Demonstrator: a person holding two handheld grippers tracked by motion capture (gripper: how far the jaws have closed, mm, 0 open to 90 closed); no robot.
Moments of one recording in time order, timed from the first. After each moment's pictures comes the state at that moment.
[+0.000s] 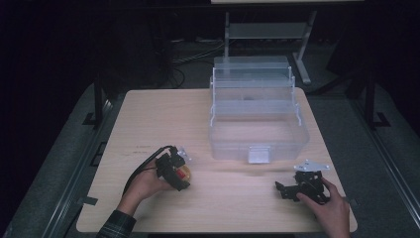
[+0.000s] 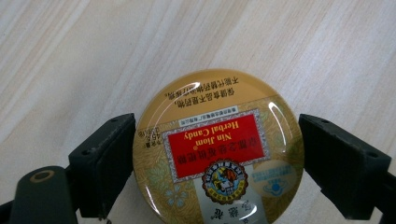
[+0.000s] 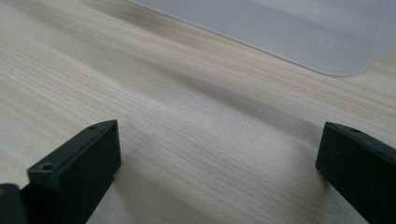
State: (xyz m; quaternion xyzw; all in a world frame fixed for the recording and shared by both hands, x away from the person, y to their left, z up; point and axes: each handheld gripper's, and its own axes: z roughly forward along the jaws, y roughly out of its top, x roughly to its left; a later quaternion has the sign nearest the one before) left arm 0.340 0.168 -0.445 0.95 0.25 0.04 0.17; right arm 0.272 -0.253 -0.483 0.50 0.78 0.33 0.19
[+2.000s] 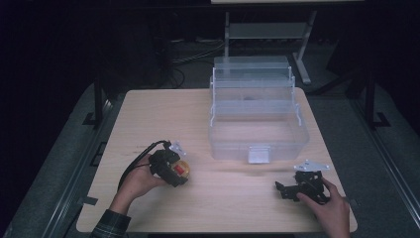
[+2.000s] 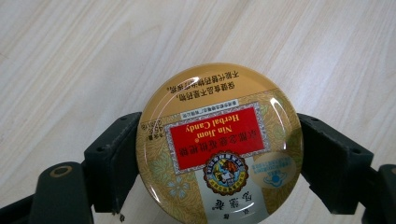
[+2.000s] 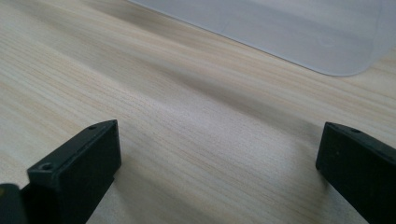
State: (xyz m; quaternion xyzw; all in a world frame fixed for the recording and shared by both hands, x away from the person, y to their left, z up) left arm 0.333 0.177 -0.409 0.94 0.25 0.04 0.22; right arm 0.272 -0.253 -0.483 0.50 0.78 0.33 0.19
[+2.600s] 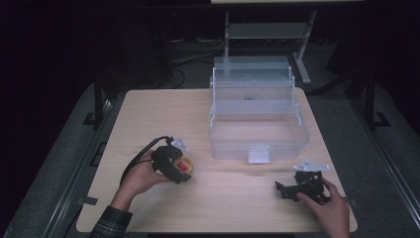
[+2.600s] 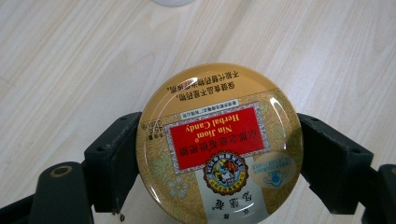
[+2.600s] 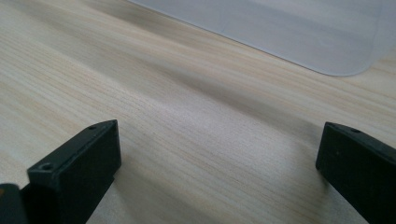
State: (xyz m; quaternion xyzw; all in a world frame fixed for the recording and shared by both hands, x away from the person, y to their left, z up) left arm 0.336 0.168 -0.394 0.94 0.24 0.03 0.23; right arm 0.272 -0.253 -0.483 0.49 0.78 0.33 0.19
